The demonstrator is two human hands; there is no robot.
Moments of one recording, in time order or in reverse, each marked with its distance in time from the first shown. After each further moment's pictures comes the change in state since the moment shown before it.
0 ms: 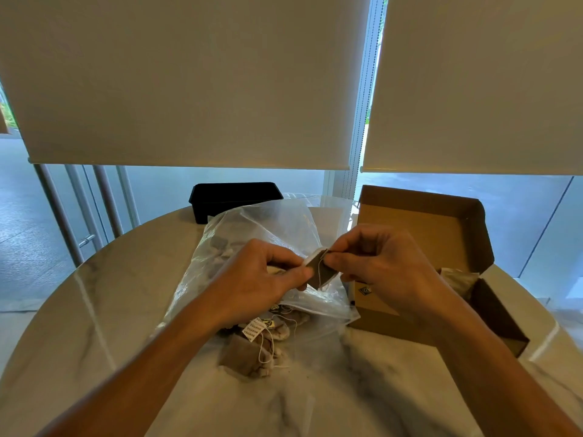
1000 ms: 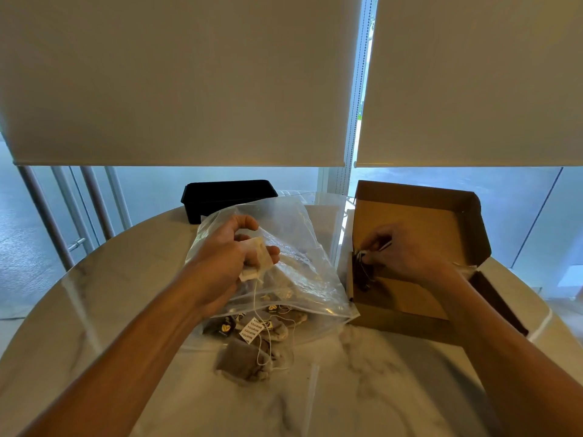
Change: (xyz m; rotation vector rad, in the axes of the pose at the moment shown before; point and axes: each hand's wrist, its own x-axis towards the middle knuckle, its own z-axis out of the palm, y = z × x) left_hand 0.012 -0.012 -0.020 -0.748 0.113 -0.306; right_hand 0.057 0.078 -0.050 -0.497 0.017 0.199
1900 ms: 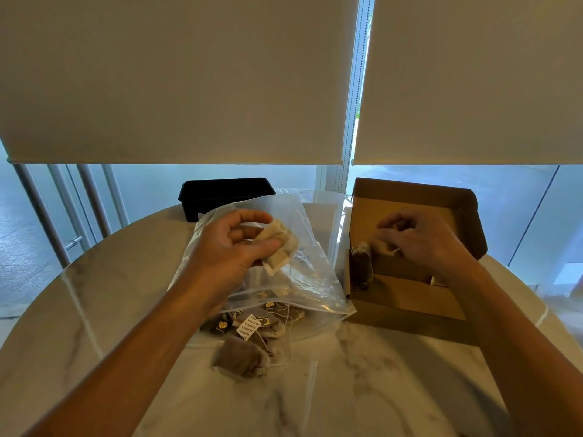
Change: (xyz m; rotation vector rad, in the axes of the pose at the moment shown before) left_hand 0.000 -0.006 0.005 0.183 0.072 0.231; right_hand -0.020 -0.010 -0.021 0.142 0.193 0.042
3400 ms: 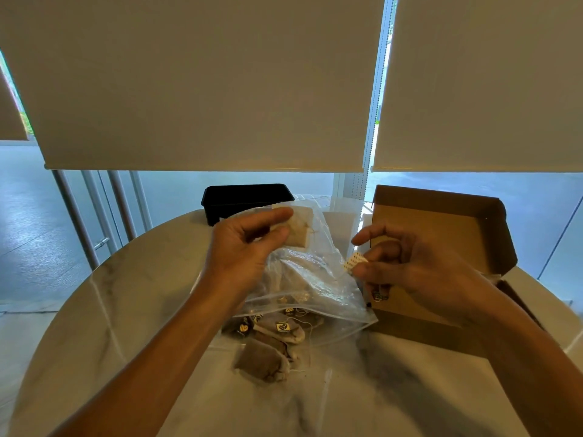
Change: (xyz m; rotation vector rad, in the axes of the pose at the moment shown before) left_hand -0.003 0.009 0.001 -0.031 0.159 0.170; right_hand -0.056 -0.056 0.012 0.304 -0.409 -0.220
